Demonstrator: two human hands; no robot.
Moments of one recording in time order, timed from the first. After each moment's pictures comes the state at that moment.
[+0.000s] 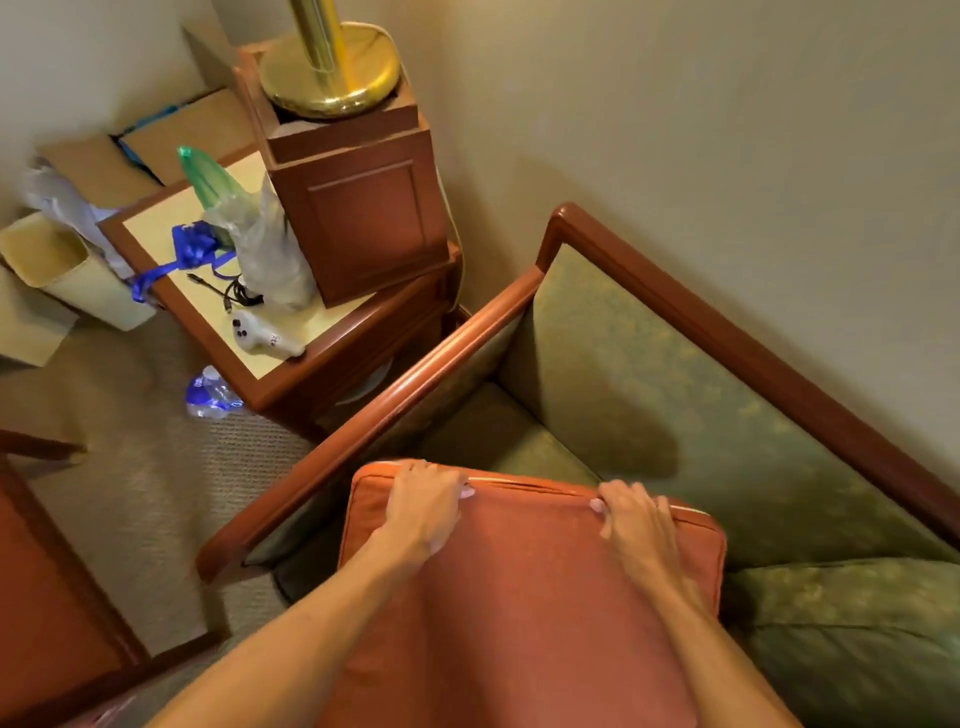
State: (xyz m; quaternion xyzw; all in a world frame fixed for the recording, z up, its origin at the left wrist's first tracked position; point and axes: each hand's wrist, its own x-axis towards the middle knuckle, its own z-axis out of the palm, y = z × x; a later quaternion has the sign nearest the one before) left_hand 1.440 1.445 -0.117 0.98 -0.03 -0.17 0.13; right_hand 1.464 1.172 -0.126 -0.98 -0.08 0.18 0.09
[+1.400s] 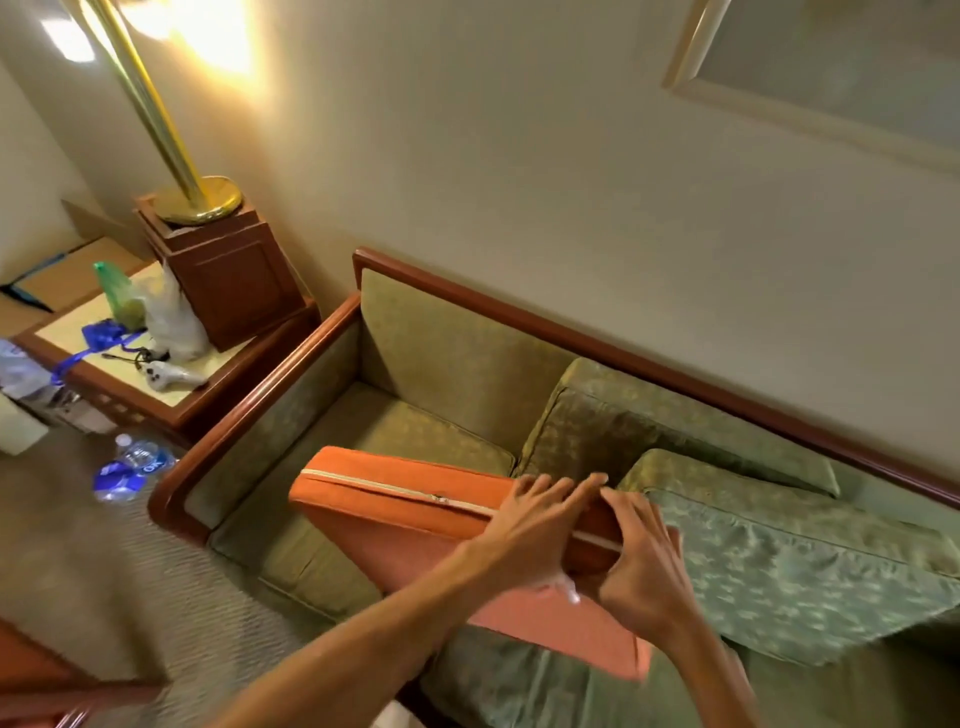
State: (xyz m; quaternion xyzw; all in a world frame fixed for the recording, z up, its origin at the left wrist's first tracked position) left_hand 1.131 1.139 0.105 0.88 -0.42 -0.10 0.21; right_hand 1.048 0.989 0.138 -0.97 0.04 0.00 0.25
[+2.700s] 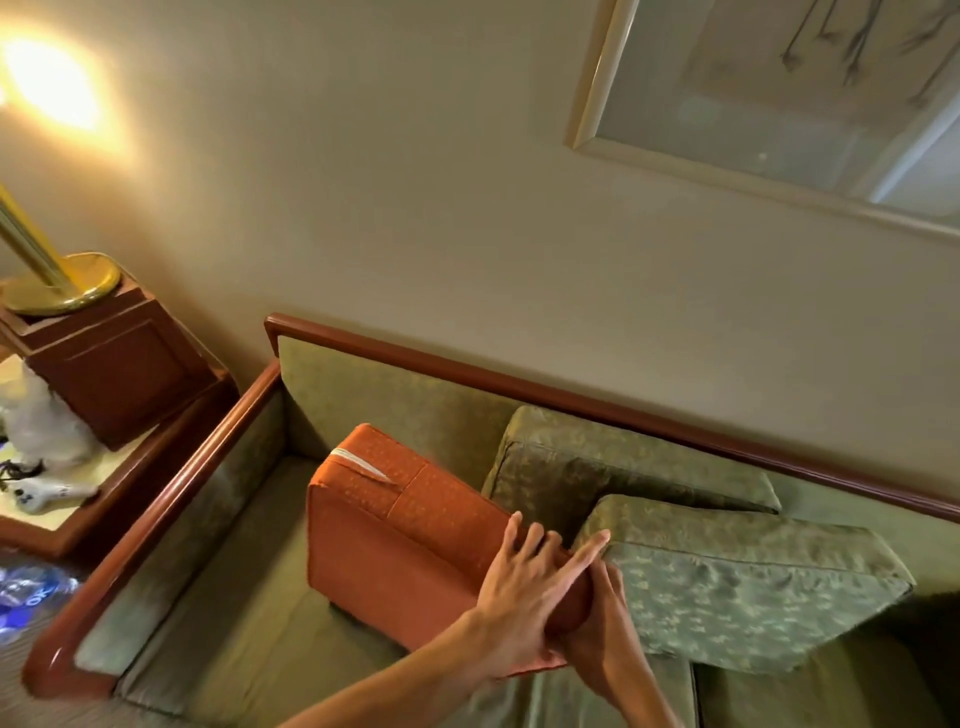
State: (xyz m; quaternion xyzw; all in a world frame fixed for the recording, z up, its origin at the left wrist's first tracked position) left_hand 1.170 1.097 0.130 0.87 -0.47 -0.14 0.07; right_hand 1.087 0.977 0.096 -0.87 0.23 -0.01 0.43
